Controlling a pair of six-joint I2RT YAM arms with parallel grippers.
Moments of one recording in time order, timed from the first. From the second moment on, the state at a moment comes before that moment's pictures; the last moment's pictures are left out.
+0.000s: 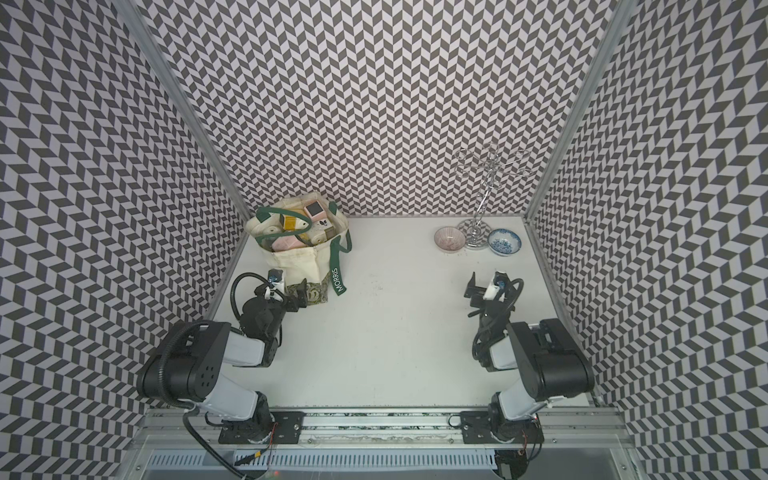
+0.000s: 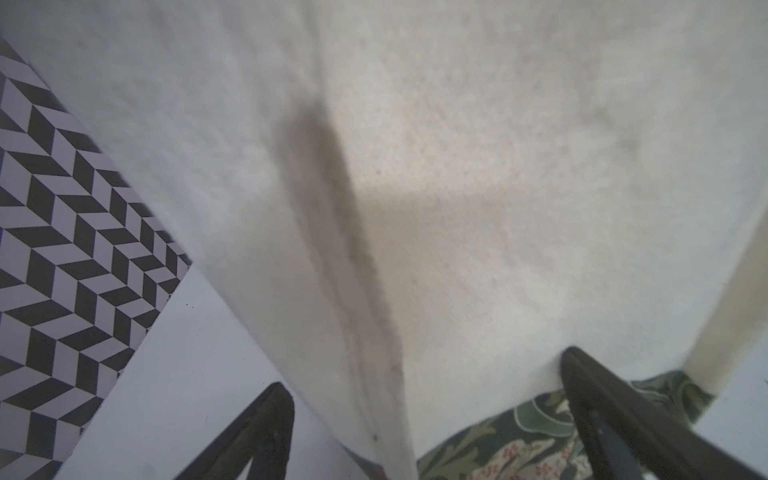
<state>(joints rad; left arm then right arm) -0.01 1.56 0.23 1.18 0.04 0.01 0.09 1.57 0.19 1.34 0.31 0.07</state>
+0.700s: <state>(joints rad) -0.06 1.56 0.23 1.21 -0.09 0.01 0.09 1.57 0.19 1.34 0.31 0.07</state>
